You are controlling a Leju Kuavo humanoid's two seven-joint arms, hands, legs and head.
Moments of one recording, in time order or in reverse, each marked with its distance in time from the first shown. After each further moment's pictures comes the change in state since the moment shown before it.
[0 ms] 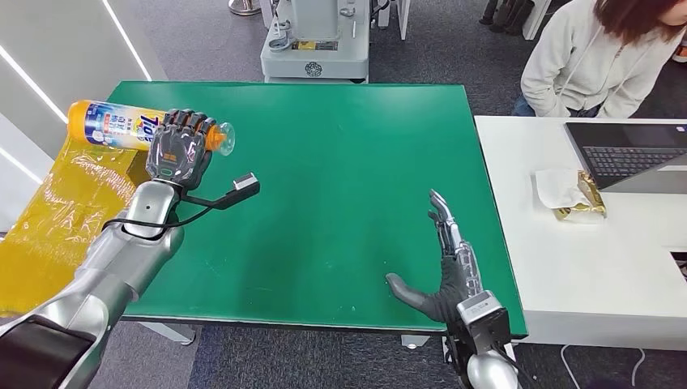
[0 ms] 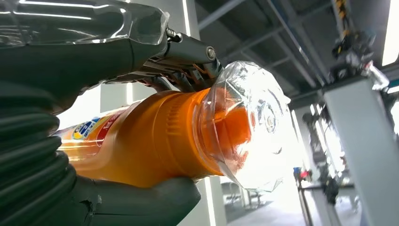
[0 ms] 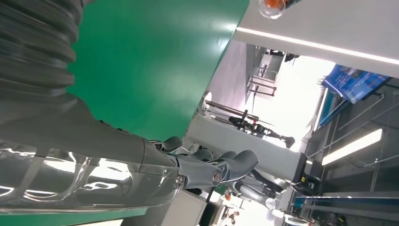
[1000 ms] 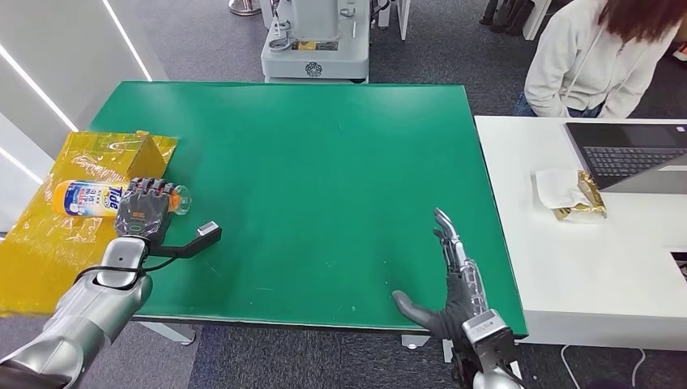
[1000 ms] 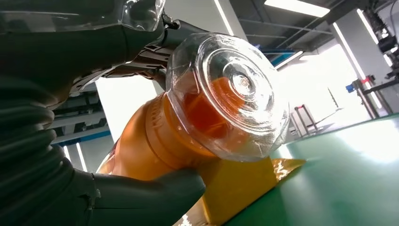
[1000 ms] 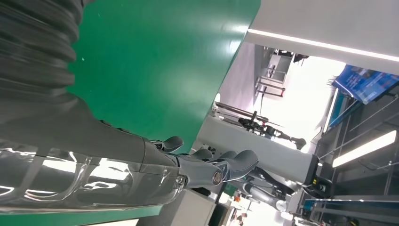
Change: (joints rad) left arm 0.182 0.113 0.083 0.085 -0.036 -0.036 0.070; right arm 0.069 -0.016 -0.019 0.000 0.000 0.010 -0.038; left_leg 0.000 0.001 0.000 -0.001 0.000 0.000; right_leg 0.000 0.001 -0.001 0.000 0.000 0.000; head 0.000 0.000
